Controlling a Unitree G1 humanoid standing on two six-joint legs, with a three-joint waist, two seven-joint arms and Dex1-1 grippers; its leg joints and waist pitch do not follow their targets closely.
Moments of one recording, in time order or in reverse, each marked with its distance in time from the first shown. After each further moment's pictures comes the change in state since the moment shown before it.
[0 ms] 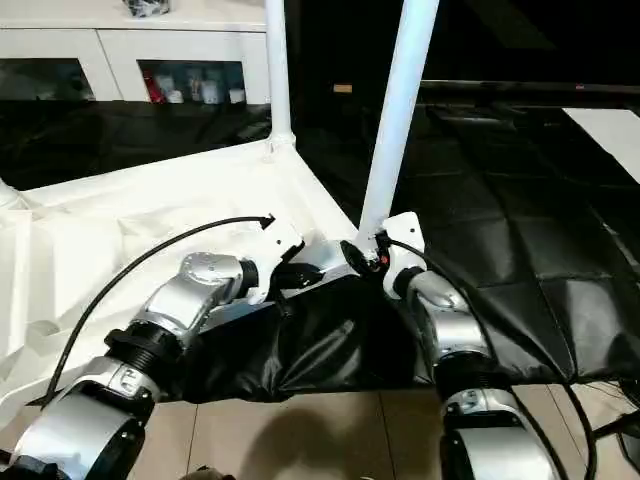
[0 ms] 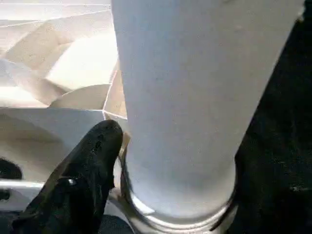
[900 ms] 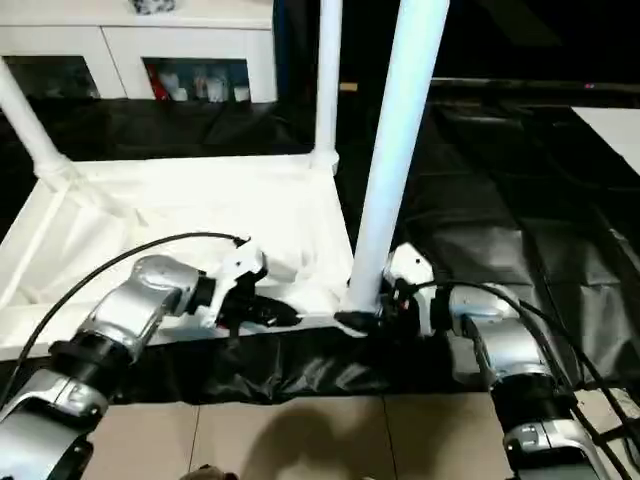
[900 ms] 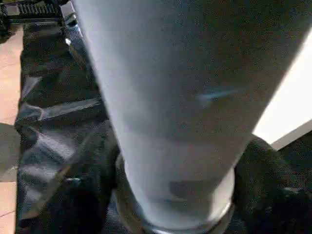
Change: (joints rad) left arm 0.089 0.193 -0.057 -0.150 -0.086 0.027 -0.461; right arm 0.155 -0.232 0.165 -0.298 0.047 0.074 0.651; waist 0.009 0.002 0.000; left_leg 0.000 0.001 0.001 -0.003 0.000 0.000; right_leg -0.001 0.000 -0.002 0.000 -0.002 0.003
